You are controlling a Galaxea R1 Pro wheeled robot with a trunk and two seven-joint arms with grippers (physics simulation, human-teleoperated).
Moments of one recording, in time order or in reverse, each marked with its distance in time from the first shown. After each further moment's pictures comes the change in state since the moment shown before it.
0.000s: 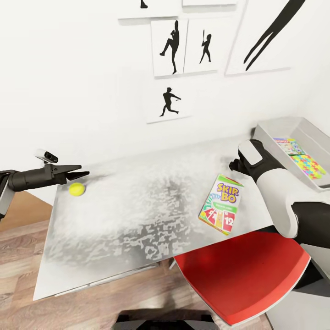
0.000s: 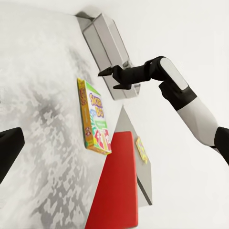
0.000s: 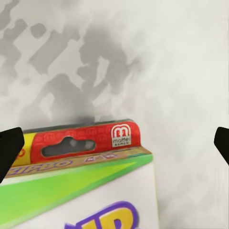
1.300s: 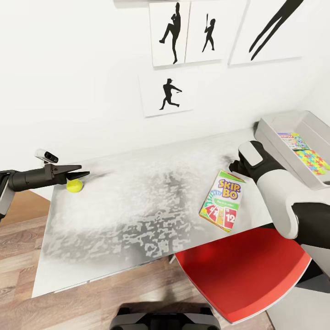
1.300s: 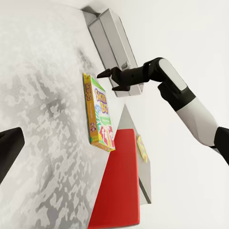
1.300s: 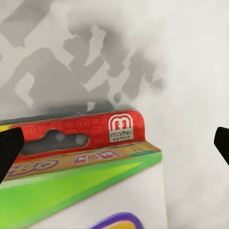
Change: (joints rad) left arm 0.000 -0.001 -0.001 0.000 0.002 -0.001 0.000; right arm 0.005 -0.004 -0.005 0.008 -0.013 0.001 0.002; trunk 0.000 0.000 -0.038
